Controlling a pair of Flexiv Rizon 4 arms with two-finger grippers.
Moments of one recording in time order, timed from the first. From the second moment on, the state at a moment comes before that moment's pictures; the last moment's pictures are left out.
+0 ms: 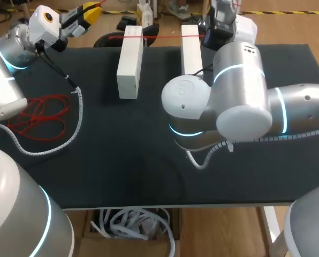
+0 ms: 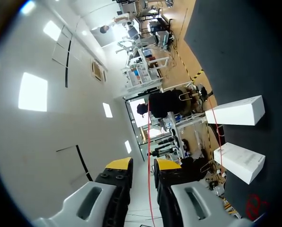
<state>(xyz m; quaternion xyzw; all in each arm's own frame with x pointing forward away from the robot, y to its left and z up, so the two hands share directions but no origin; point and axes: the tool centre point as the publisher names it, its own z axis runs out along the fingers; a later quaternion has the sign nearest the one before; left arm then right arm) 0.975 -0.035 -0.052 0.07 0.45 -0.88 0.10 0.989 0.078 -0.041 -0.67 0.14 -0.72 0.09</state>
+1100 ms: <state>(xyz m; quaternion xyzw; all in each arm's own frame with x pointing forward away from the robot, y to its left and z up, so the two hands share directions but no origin) 0.976 -0.039 -0.062 0.07 0.47 -0.87 0.10 0.987 0.085 -0.044 -0.70 0.12 -0.70 0.09</state>
